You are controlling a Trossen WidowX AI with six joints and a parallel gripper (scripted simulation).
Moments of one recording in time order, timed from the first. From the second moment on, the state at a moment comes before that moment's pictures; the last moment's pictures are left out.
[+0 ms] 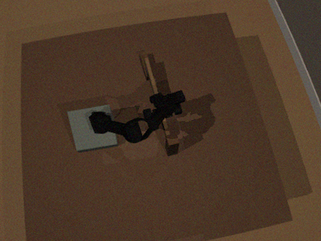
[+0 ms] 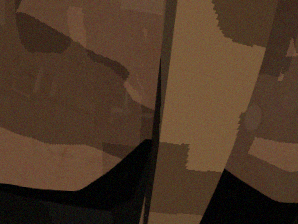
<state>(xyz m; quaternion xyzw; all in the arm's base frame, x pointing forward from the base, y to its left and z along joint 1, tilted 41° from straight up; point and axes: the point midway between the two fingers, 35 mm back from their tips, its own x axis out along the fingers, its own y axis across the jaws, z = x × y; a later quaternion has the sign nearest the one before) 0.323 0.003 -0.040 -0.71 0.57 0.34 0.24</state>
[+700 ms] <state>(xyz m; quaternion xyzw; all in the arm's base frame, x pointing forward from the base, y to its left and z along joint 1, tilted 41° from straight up) 0.322 0.009 -0.032 -0.71 0.57 0.34 0.24</state>
